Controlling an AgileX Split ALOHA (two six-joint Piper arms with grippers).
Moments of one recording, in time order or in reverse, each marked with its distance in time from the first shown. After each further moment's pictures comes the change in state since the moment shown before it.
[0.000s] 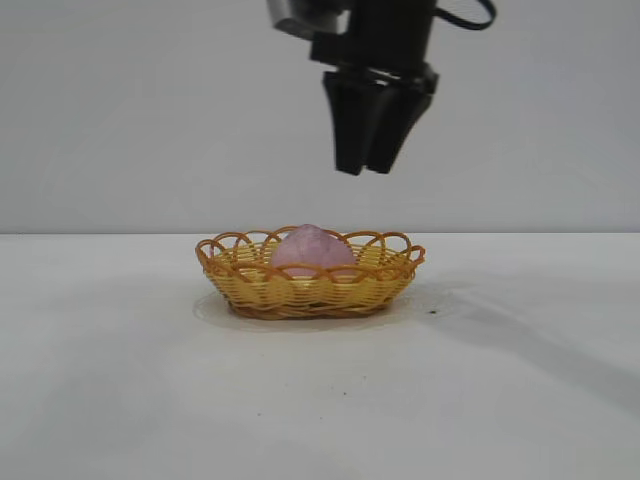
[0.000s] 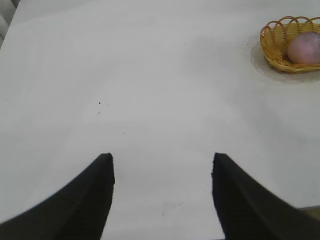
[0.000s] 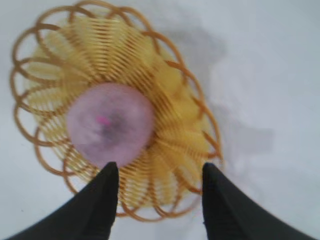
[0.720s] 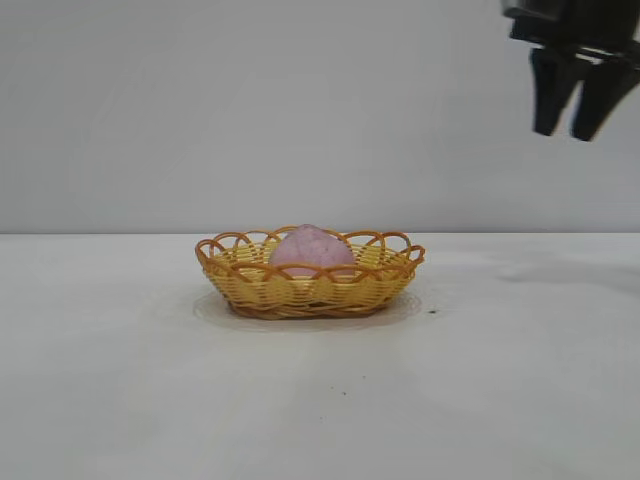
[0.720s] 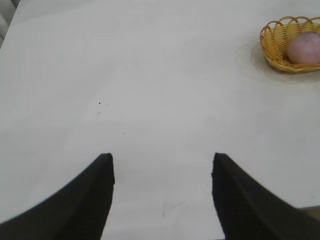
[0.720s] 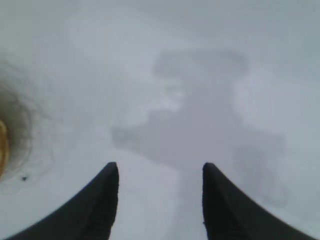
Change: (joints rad) left arm 0.000 0.000 0.000 0.000 0.000 0.000; right arm -0.438 -0.040 0.000 0.050 0.004 0.252
